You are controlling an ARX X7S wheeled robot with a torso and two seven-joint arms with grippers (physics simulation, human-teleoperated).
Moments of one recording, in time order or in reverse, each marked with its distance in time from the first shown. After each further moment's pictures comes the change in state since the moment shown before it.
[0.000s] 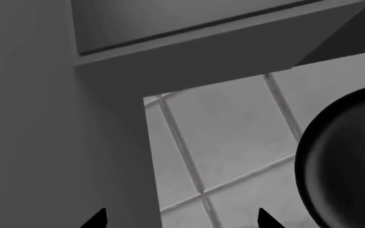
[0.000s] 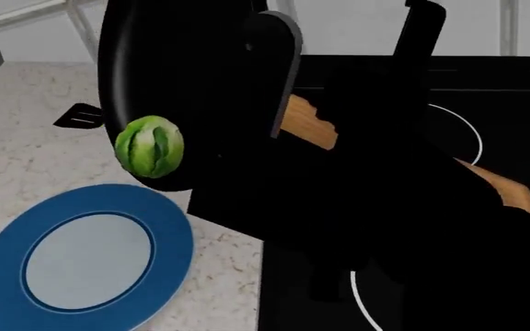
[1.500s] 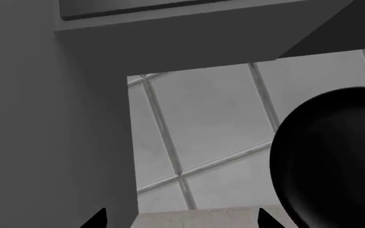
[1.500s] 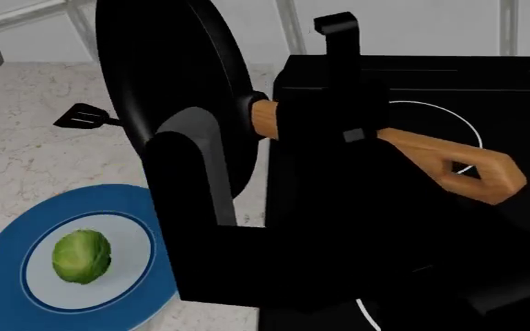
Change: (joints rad) left arm 0.112 0.036 -0.014 -0.031 -0.045 0.100 0.061; right arm 0.272 -0.042 -0.528 -0.119 -0.340 -0.116 -0.083
